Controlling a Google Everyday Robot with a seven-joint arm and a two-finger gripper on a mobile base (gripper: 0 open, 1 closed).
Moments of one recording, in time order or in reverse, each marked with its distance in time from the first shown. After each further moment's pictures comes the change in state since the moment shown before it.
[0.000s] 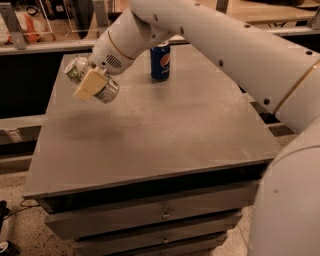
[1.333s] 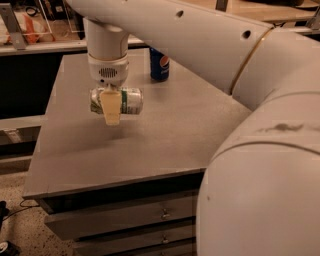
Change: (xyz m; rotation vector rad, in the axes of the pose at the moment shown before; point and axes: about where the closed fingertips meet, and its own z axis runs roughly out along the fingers) arm 0.081 0.043 -0.019 -0.120 0.728 -0.054
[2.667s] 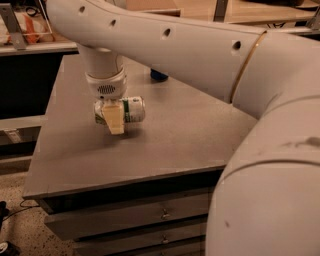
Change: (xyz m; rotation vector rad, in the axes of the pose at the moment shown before) arm 0.008 0.005 0.026 0.071 0.122 -0.005
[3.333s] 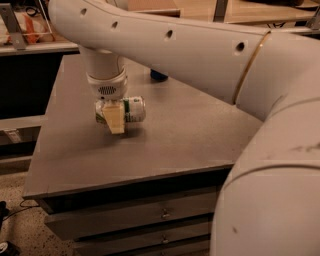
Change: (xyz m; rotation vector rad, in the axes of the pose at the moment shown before) arm 0.002 -0.003 0.002 0.024 -0.004 0.020
